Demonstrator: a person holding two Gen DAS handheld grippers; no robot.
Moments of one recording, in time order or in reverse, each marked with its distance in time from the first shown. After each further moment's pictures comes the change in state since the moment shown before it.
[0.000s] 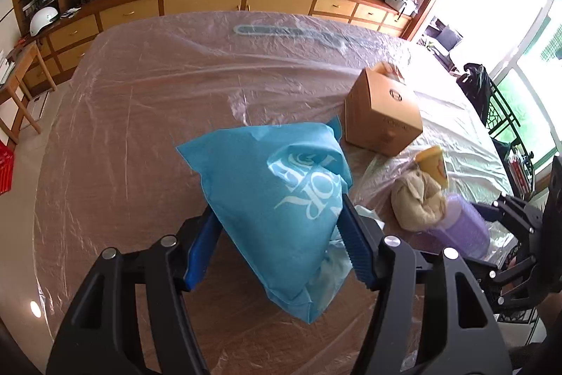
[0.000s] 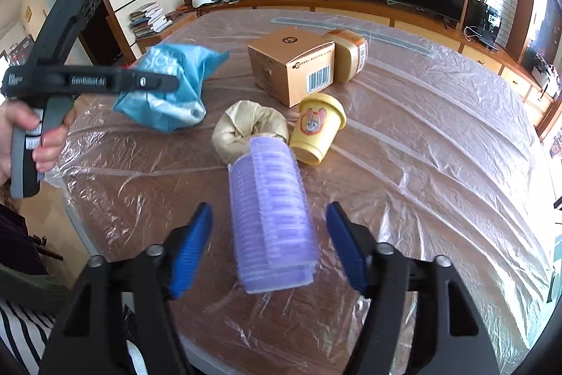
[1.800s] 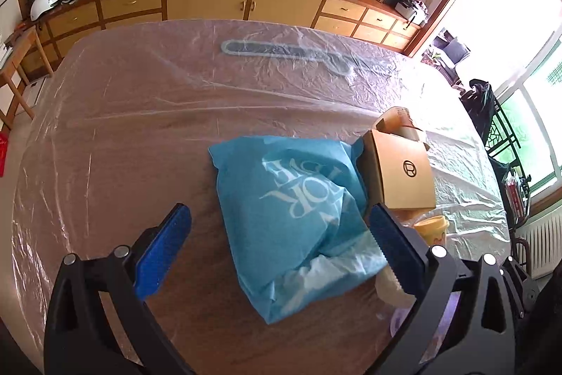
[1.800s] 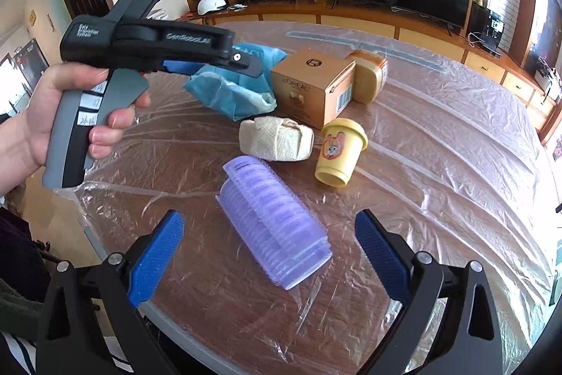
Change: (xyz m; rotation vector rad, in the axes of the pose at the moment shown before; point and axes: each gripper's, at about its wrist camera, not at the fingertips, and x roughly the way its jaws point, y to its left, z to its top) left arm 0.033 -0.004 0.052 -0.074 0.016 -0.011; right arm -0.006 0.020 0.011 -0.007 -0.024 0.012
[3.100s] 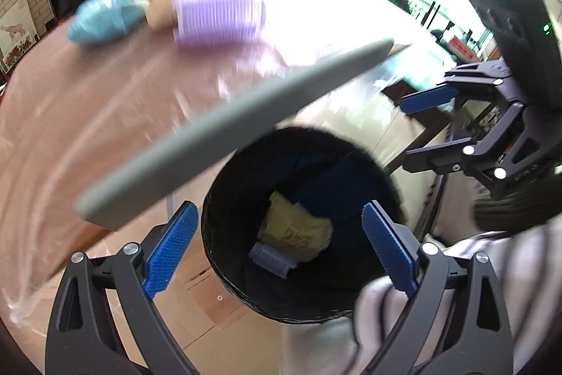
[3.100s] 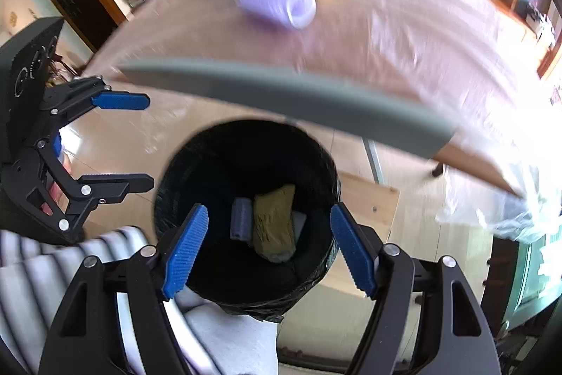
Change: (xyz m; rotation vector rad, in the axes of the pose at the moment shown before) left arm -0.080 -0.115 -0.245 0.483 0.068 -0.152; right arm -0.075 0.014 -0.138 0.101 0.185 0.013
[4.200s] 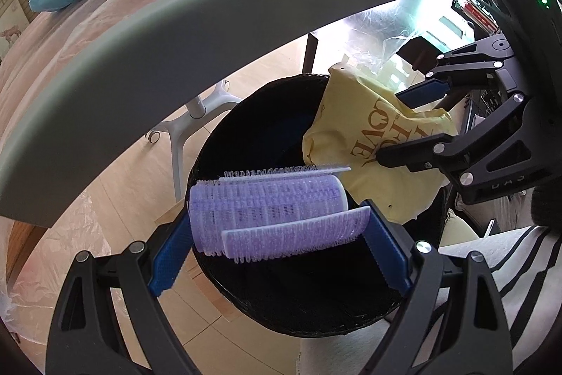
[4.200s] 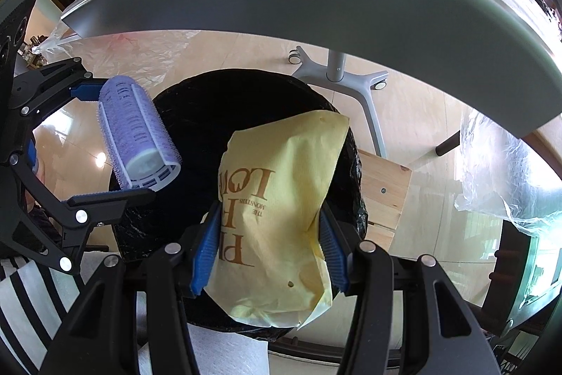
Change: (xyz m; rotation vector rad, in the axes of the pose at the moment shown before) left arm 0.082 -0.013 -0.016 0.048 0.153 0.086; right arm 0.098 -0.004 -0.008 0.010 0.160 -0.041
